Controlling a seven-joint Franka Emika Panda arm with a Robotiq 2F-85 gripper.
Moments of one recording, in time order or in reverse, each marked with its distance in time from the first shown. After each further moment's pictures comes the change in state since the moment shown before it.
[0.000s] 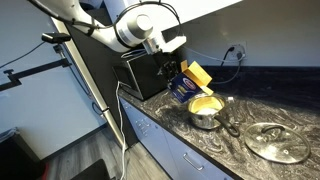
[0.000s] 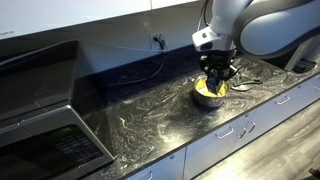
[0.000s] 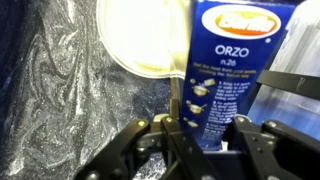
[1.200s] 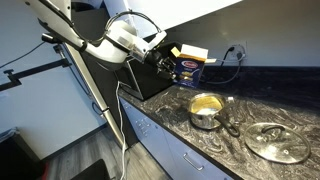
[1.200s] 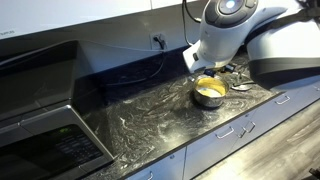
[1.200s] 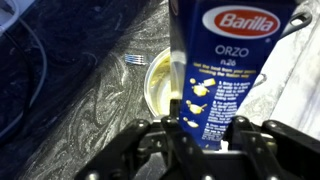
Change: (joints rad) arm 0.091 -0.020 0.015 -0.055 -0.746 0.000 0.464
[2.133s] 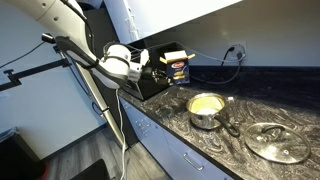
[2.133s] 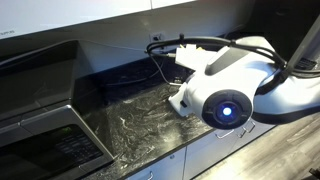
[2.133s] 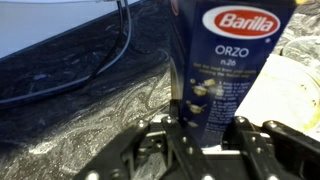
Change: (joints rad) arm 0.080 0.139 0.064 -0.010 -0.648 0.000 0.318
